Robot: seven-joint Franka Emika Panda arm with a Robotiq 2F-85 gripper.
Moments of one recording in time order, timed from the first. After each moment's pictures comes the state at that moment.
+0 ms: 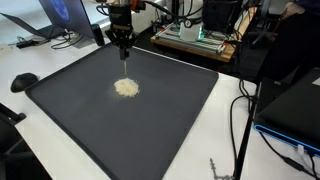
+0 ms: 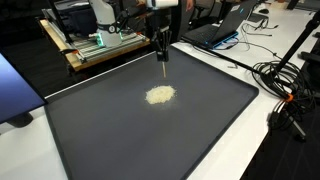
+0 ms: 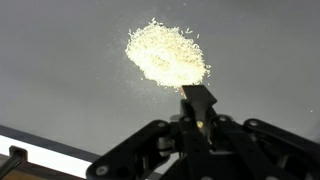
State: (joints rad) arm 0.01 0.12 -0.06 -2.27 -0.05 2.58 -0.37
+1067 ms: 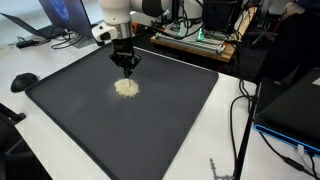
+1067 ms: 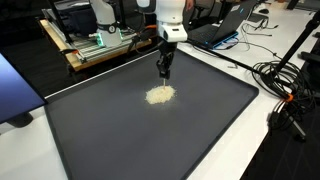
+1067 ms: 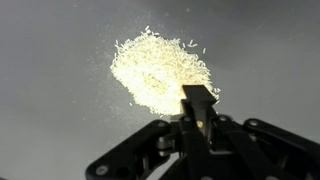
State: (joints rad) arm 0.01 0.36 -0.04 -2.12 -0.13 2.54 -0.30
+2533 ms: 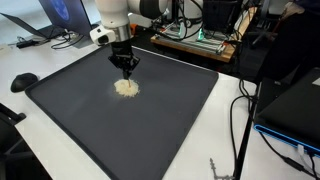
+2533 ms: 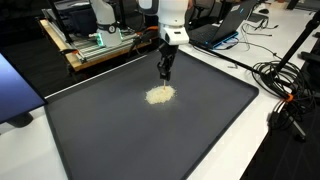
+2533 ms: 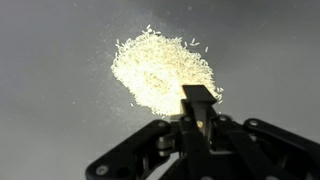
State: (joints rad) arm 0.01 0.39 -0.04 -2.07 -0.13 2.50 -0.30
